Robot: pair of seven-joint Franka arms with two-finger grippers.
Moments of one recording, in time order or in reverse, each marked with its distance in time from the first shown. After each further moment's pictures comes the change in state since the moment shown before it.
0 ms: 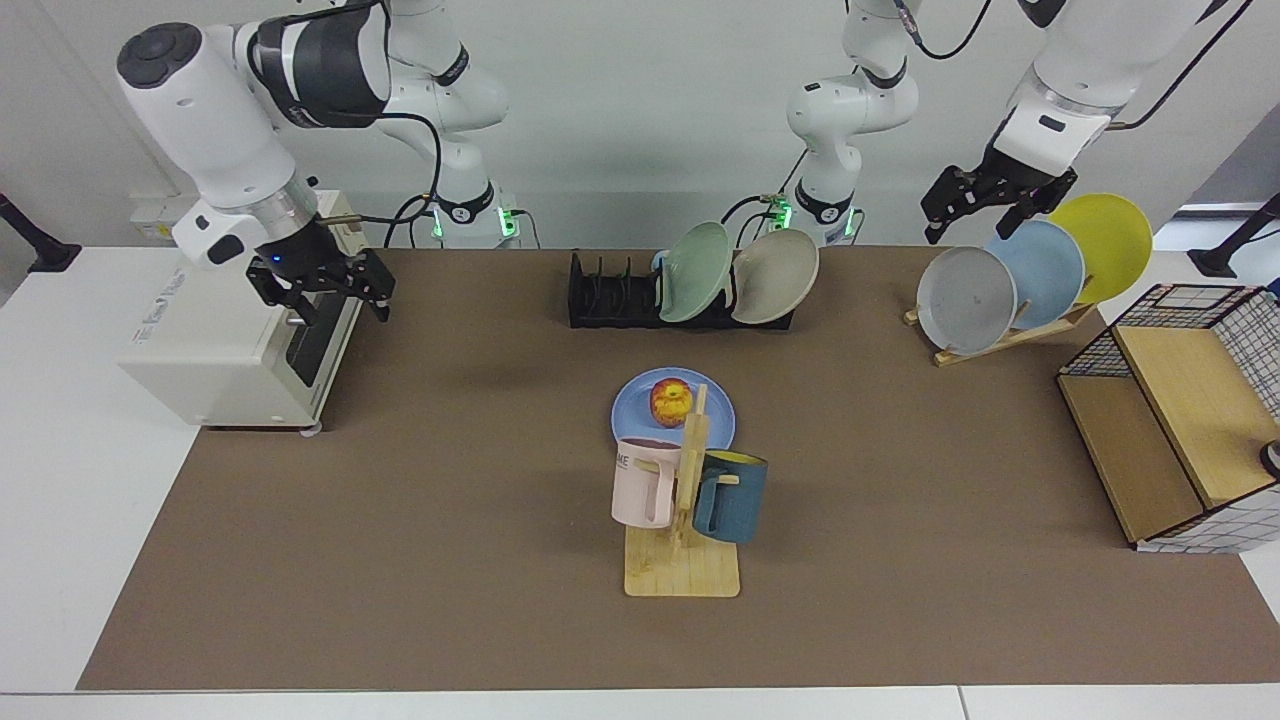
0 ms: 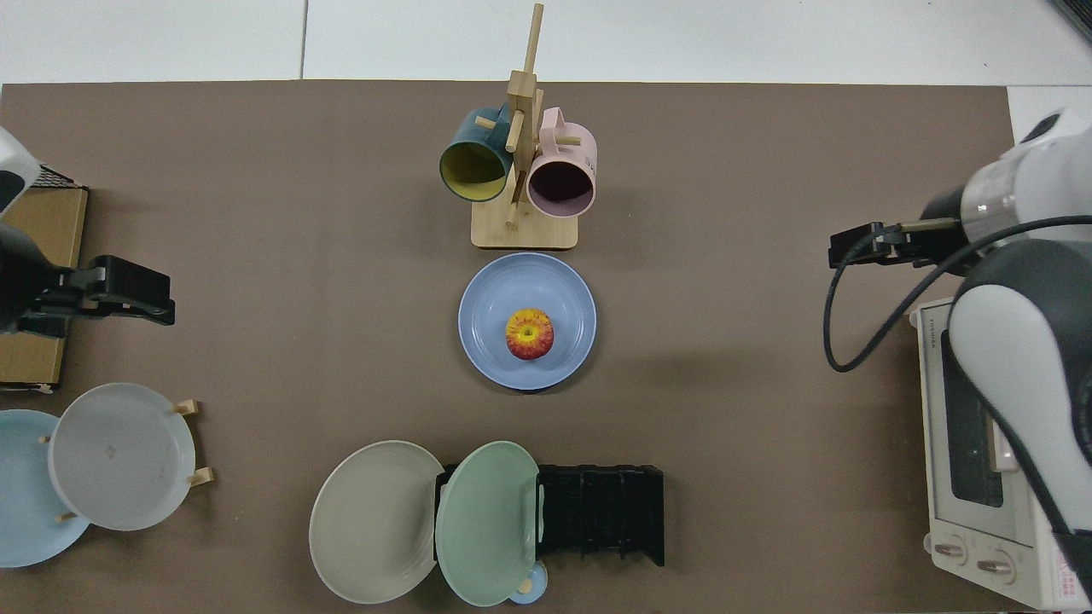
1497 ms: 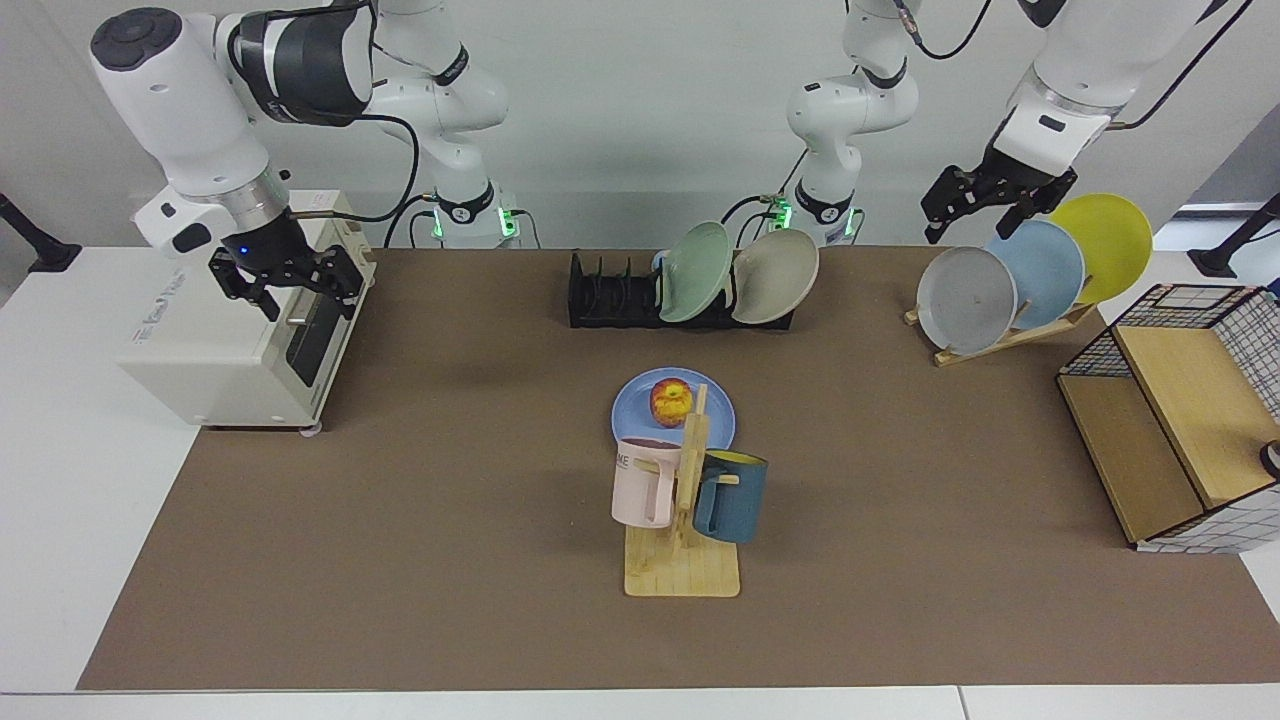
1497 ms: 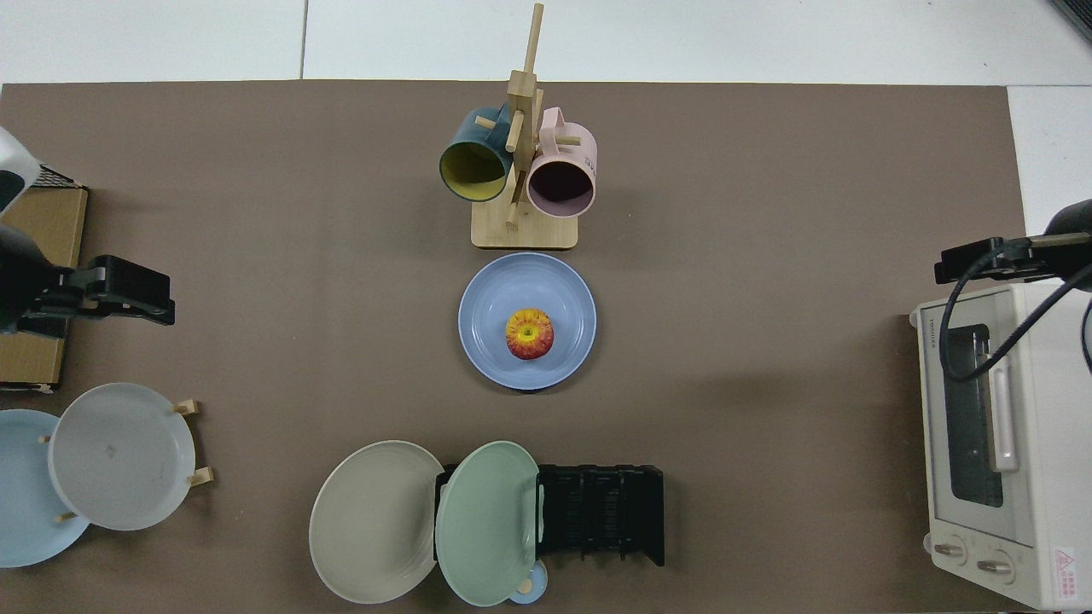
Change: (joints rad) left arm 0.000 0.000 0.000 0.000 0.000 0.000 0.000; right arm -0.023 -0.005 0.009 0.006 -0.078 0.034 -0.020
